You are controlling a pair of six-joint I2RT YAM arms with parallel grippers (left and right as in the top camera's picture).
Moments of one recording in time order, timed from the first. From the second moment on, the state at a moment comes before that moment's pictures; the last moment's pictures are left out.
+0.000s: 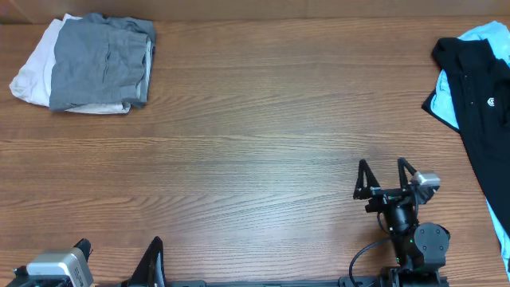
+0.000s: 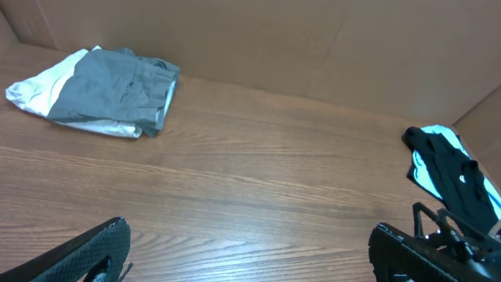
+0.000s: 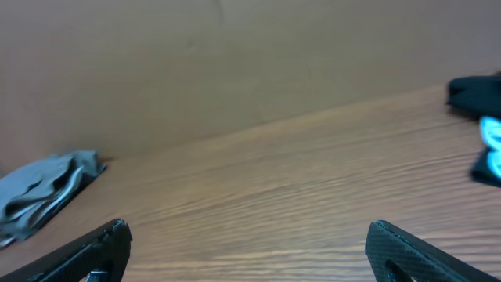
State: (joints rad) left arm 0.36 0.72 1.96 -1.69 0.45 -0.09; right arm -0.01 0.08 0.02 0.01 -0.15 0.30
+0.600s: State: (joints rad) left arm 0.36 0.72 1.96 -1.69 0.45 -0.09; right arm -0.08 0.01 0.02 -0.02 -0.15 0.18
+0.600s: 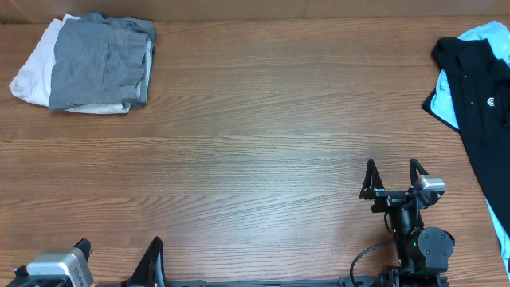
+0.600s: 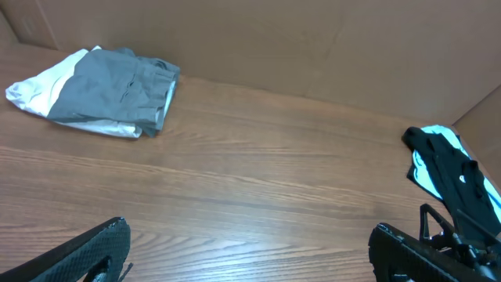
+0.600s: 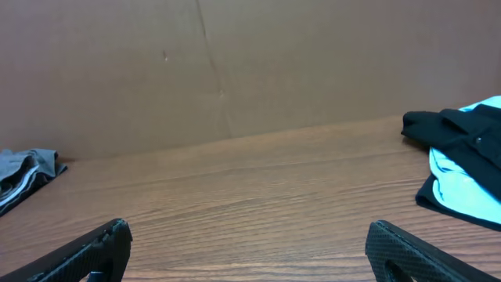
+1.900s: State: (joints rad) left arm 0.08 0.40 1.13 -0.87 0.40 -0.11; right arm -0.08 0.01 0.02 -0.02 -0.15 0.17
